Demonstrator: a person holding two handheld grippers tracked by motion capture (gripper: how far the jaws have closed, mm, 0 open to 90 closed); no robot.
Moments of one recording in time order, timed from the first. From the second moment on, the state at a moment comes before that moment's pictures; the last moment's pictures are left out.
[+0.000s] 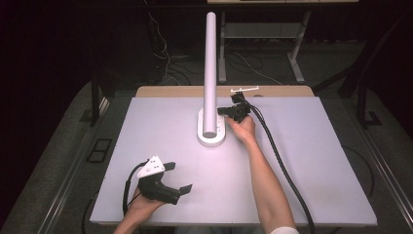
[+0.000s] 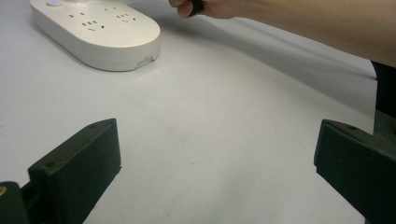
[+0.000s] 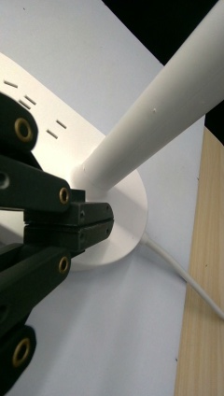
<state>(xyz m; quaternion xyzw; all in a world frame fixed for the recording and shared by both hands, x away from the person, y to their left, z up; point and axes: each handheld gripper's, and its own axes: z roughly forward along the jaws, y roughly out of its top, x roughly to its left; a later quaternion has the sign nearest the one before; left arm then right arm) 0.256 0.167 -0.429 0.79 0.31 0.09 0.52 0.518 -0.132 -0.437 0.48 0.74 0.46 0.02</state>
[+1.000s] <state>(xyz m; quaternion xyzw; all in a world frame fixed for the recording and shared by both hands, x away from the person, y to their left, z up) 0.257 0.163 -0.430 0.80 0.31 0.09 0.51 0.473 -0.185 -0.377 0.42 0.79 0.45 0.04</state>
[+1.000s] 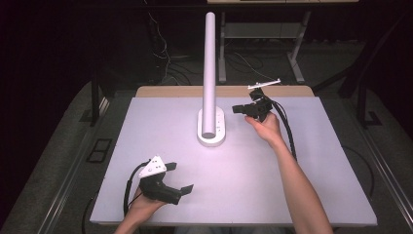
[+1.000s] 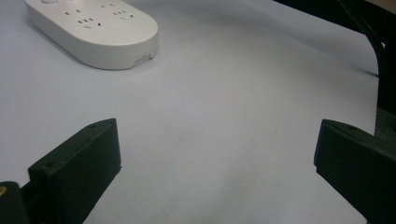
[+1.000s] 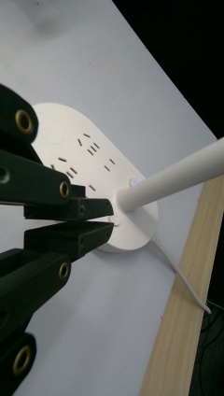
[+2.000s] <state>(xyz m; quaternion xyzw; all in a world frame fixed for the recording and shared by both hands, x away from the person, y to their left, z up) 0.255 0.162 -0.430 0.80 0.31 0.09 0.51 0.359 -0.232 -0.366 0.41 0.80 0.44 0.07</state>
